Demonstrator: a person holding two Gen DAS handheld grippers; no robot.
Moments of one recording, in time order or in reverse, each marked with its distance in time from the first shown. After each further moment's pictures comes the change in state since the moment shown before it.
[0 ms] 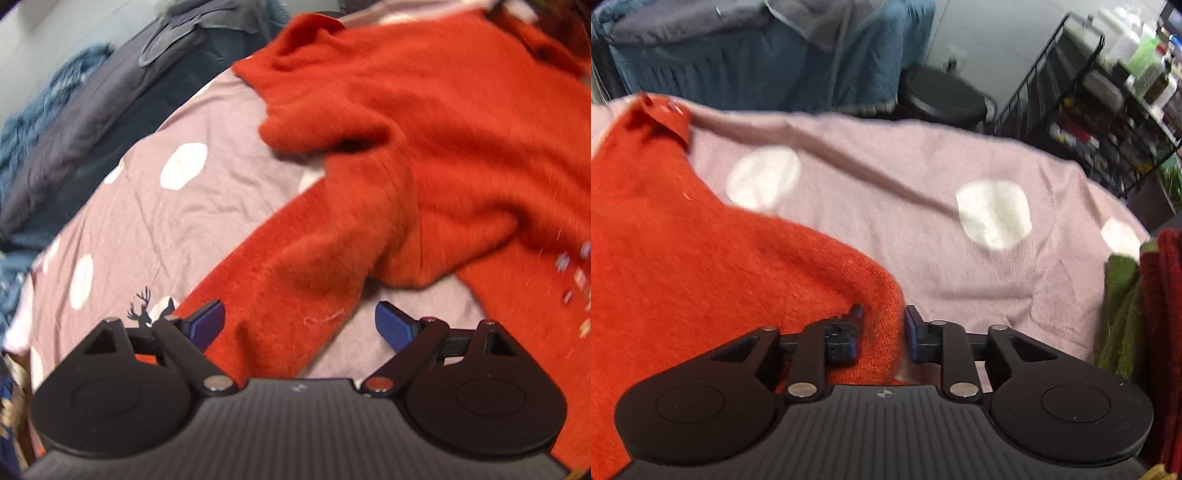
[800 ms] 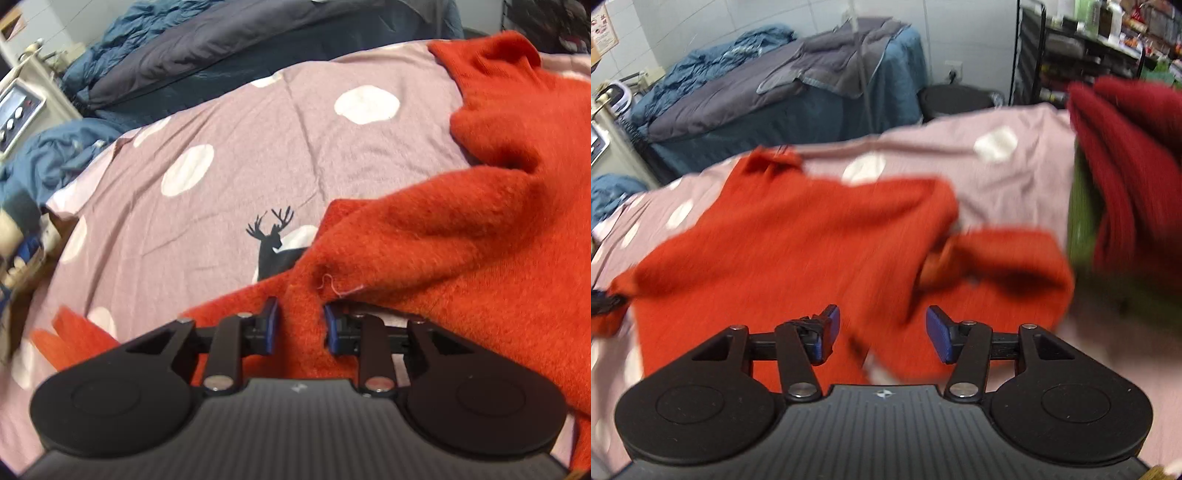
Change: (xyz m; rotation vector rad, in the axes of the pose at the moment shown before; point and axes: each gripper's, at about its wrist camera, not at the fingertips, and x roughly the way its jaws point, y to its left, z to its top) left arm 0.015 0.098 -0.048 -0.503 0.066 0.175; right arm -0.136 0.021 -0.110 0.296 -0.076 0.250
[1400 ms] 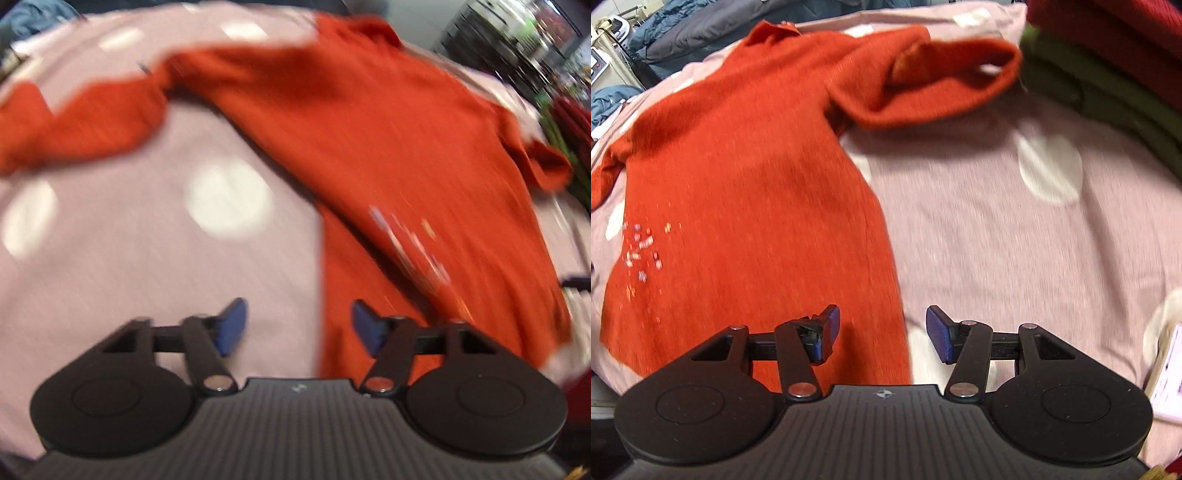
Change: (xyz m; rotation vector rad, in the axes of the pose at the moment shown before) left arm -0.134 -0.070 -0.152 -0.221 0.133 -0.461; right arm -0.024 -0.023 -0.131 -0.046 0.211 -0.052
